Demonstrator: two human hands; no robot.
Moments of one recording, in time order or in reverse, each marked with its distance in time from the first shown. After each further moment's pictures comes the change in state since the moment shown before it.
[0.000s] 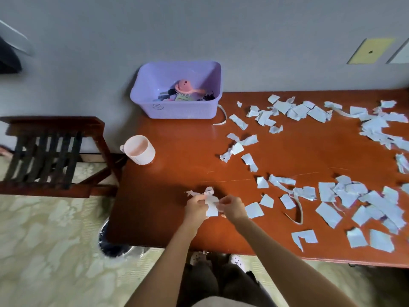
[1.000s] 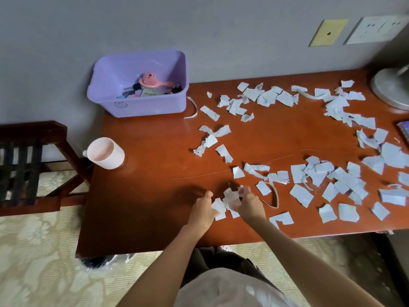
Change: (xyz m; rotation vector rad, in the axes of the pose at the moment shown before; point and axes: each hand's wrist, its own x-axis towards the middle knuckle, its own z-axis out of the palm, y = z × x) left_hand -0.006 0.005 0.065 0.699 -0.162 0.354; right_hand -0.009 0.050 -0.073 -0.372 0.213 -0.052
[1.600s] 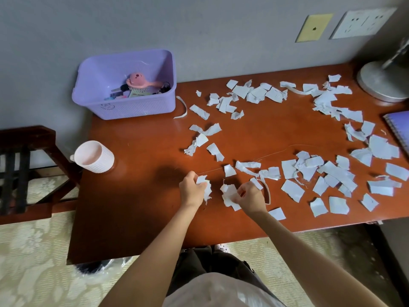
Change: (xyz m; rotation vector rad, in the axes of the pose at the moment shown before) left_hand 0.023 0.024 -0.026 -0.311 0.324 -0.085; right_hand 0.010 0.018 -0.017 0.122 0.088 -0.021
